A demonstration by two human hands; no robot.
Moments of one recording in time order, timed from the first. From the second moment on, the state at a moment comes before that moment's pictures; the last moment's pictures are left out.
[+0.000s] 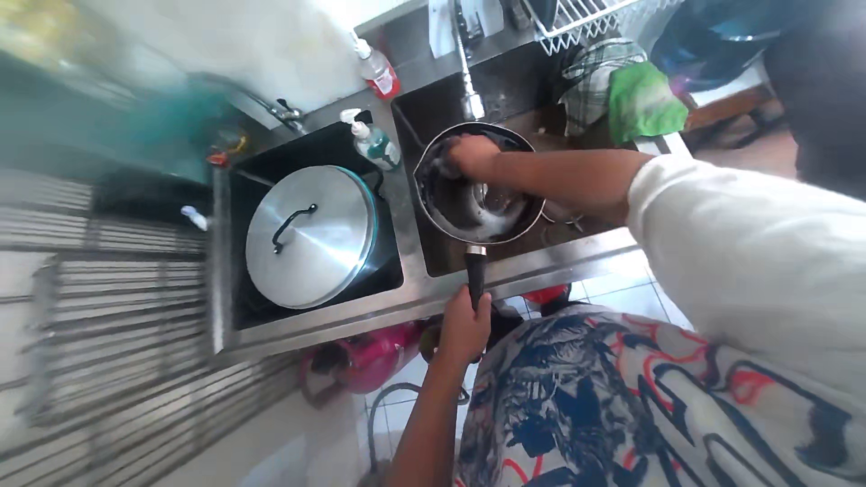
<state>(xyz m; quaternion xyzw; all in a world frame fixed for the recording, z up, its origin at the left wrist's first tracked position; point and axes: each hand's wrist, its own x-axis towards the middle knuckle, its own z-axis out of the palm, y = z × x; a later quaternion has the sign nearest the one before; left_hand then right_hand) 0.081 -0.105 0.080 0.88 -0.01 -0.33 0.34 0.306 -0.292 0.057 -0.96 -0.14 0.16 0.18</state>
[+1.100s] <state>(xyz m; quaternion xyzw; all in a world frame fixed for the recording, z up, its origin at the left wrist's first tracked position) 0.070 -0.104 0.060 0.85 0.02 -0.30 0.42 0.299 -0.257 0.049 -0.71 0.19 0.20 0.65</state>
